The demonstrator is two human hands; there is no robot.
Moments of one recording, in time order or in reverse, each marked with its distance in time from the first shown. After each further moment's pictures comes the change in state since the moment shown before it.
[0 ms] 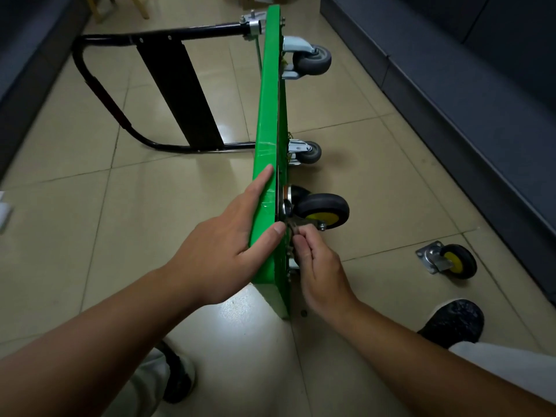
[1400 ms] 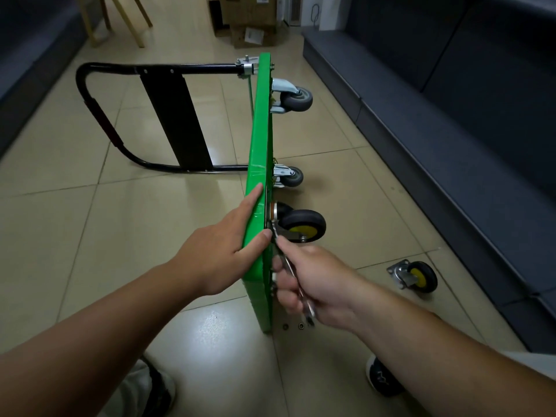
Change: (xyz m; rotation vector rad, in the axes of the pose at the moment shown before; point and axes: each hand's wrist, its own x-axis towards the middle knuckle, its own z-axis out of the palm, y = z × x) left_hand -0.002 0.001 -0.006 0.082 0.008 0.014; right_hand -0.007 -0.103 -0.039 0.549 -0.315 0.722
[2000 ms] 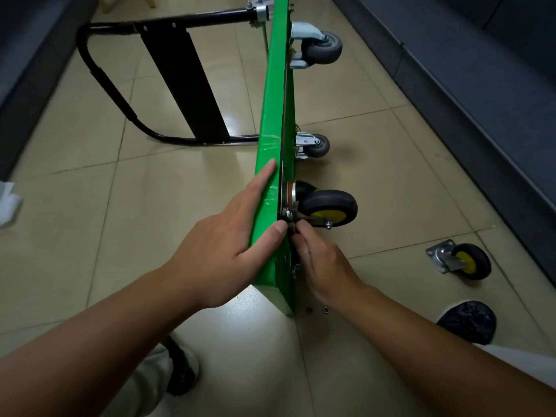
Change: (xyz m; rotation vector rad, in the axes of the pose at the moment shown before) left_hand 0.000 -0.001 0.006 -0.082 0.016 -0.022; right_hand 0.099 0.070 -0.043 -0.816 0.173 -0.735
